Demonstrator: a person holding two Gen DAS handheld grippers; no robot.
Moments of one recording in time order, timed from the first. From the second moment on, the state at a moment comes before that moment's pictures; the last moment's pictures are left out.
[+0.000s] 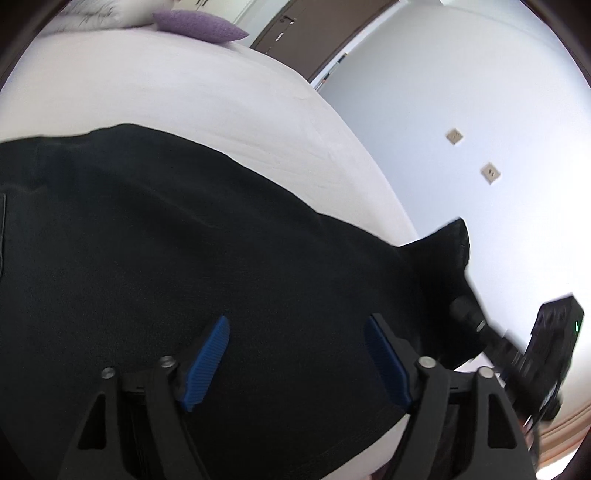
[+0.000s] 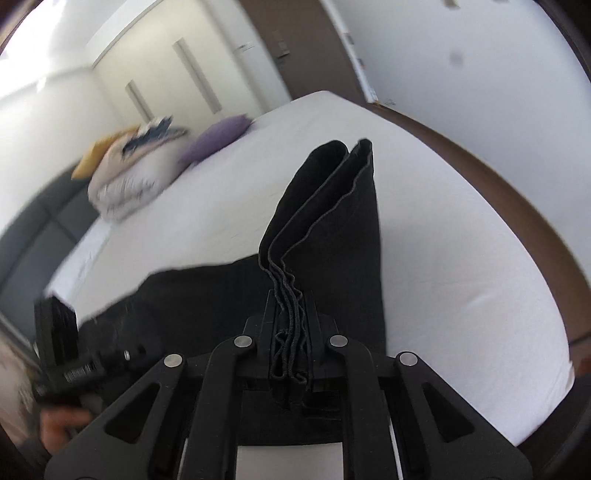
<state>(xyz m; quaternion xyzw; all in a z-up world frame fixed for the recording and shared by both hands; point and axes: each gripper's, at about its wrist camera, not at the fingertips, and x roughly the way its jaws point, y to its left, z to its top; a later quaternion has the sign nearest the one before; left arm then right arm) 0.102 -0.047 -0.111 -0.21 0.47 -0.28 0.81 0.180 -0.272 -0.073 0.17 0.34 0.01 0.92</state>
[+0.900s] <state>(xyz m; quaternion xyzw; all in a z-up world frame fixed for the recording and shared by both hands) 0.149 -0.058 -0.104 -0.26 0.54 -0.31 0.74 0.146 -0.101 -0.081 -0.07 0.35 0.12 0.93</state>
